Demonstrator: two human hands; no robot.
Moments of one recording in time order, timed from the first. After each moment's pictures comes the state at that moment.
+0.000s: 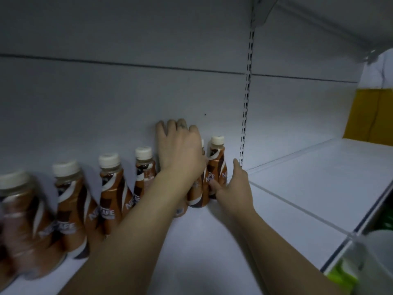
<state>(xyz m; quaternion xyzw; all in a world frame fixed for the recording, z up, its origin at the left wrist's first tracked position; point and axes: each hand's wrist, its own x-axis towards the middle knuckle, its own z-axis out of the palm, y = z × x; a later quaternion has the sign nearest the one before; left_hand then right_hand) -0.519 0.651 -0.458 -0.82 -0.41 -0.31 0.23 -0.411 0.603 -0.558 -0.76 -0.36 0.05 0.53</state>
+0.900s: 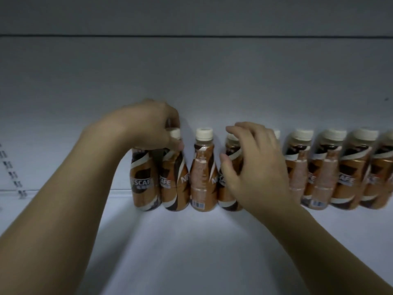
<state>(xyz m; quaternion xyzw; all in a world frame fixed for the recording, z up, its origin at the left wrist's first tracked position) -0.834 0.663 -0.409 -0.80 -0.58 -0.10 0.06 -0.639 0.623 -0.507 -0.53 -0.69 -0.19 0.45</state>
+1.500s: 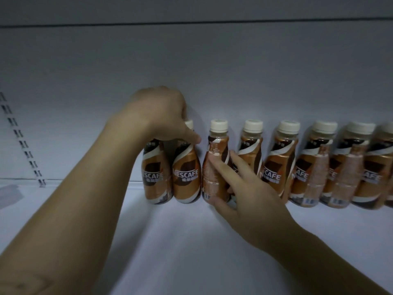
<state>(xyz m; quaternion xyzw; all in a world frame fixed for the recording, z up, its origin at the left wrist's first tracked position) -0.830 0.669 -0.413 -0.76 -0.62 -0.12 0.14 -0.656 0.605 -0.539 -0.54 -0.80 -0.01 0.25</state>
